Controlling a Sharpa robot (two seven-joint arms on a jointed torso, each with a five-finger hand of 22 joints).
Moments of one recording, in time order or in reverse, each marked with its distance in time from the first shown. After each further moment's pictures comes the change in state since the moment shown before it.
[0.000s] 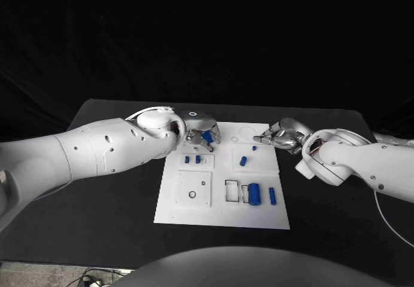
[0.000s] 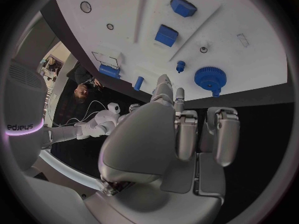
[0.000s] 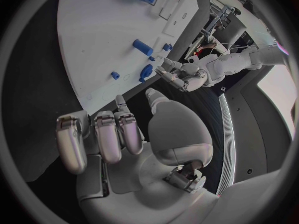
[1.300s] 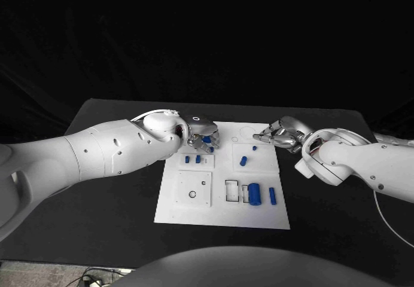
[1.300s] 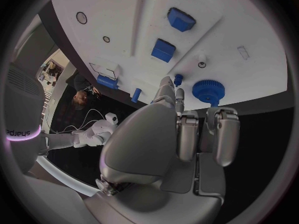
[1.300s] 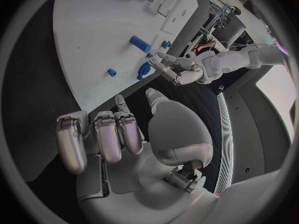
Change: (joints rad) left arm -0.019 0.036 0.000 -0.044 -0.059 0.061 -0.020; left_hand 0.056 -0.004 0.032 -0.002 0.000 0.000 0.000 0.000 -0.025 -0.012 -0.005 -0.001 -0.002 -0.001 0.002 0.008 0.001 0.000 0.000 0.000 0.000 0.000; right arm 0.000 0.002 0.000 0.001 0.004 -0.021 0.016; right_hand 0.000 0.000 0.000 0.000 0.000 0.000 0.000 0.000 0.000 0.000 0.000 0.000 0.001 0.000 0.000 0.000 0.000 0.000 0.000 0.000 0.000 0.000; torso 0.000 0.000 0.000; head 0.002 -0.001
